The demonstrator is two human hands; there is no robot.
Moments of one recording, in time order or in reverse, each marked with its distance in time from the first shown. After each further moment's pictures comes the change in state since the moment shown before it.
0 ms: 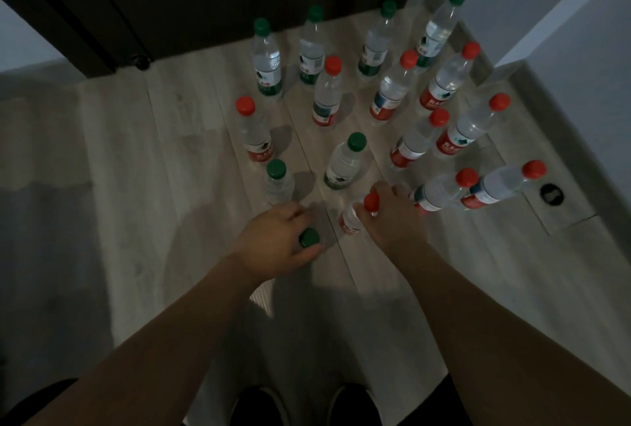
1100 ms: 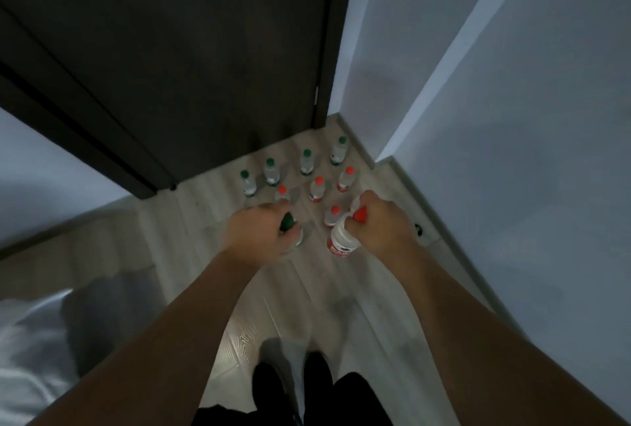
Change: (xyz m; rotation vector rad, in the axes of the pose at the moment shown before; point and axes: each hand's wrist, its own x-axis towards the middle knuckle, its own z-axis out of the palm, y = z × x) left_hand 0.031 0.233 -0.453 0.054 0.118 -0.199; right_hand -0.141 -0.134 -0.492 0.075 -0.013 0.074
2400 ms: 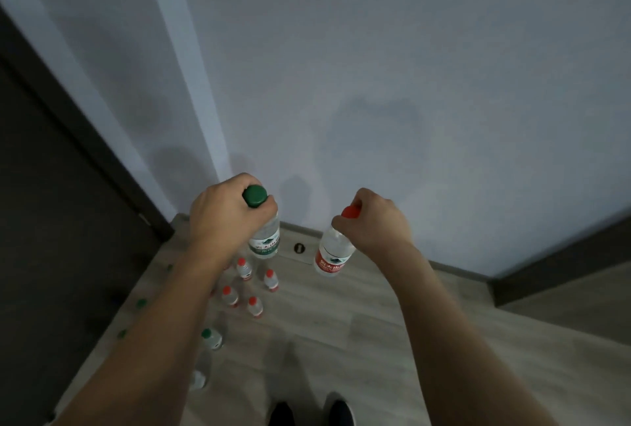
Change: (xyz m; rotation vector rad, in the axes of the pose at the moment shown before) left_hand 0.051 0.317 -0.219 -0.336 0.043 0.470; right_hand -0.246 0.058 -0.285 0.316 0.542 0.691
